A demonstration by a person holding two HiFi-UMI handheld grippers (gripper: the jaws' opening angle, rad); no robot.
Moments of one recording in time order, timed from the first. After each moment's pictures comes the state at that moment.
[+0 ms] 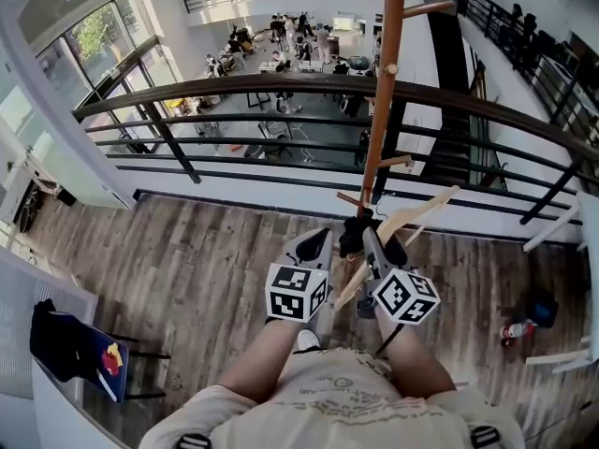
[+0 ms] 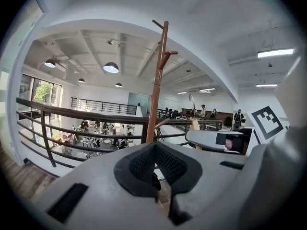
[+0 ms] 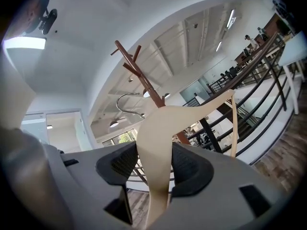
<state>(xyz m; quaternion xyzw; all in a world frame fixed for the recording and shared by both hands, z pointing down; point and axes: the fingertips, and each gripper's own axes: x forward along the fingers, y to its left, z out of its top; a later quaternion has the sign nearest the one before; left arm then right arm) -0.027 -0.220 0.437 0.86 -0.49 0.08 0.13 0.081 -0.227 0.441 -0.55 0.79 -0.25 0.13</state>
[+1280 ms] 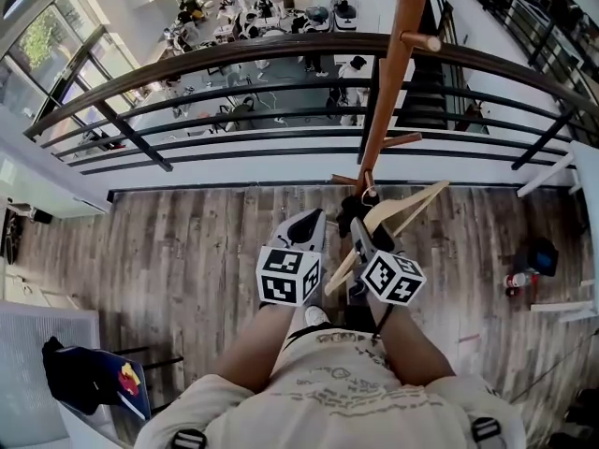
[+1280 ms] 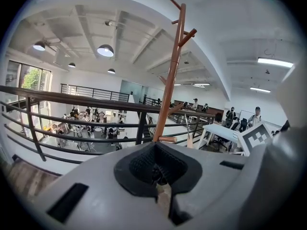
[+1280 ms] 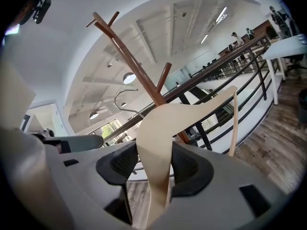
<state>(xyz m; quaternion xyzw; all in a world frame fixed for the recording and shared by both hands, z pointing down) -0.050 -0.317 0.500 0.88 -0.43 0.12 0.18 0.051 -0.303 0.557 -0.61 0.72 -0.33 0.07</state>
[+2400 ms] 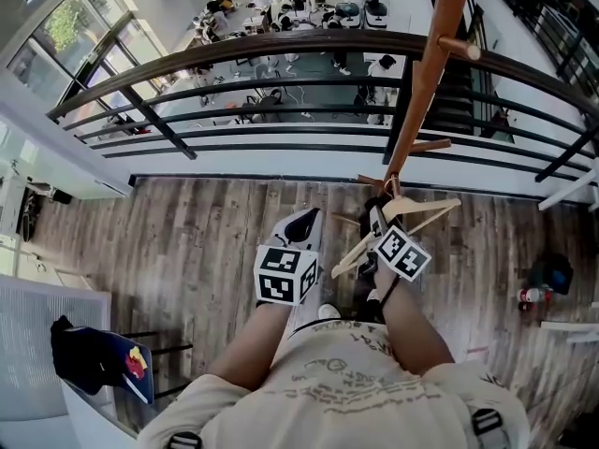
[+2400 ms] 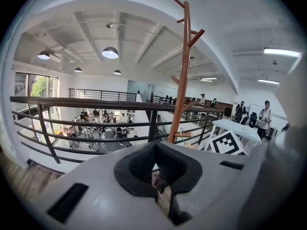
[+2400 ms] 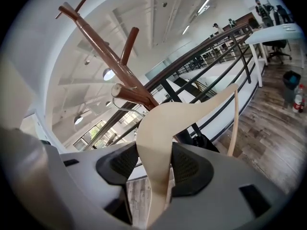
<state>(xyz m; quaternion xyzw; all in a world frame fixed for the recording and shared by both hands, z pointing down) -0.104 -0.329 0.501 0.85 -0.47 0.15 0.16 0.058 -0.357 0.636 -0.64 0.64 -0.42 0.06</state>
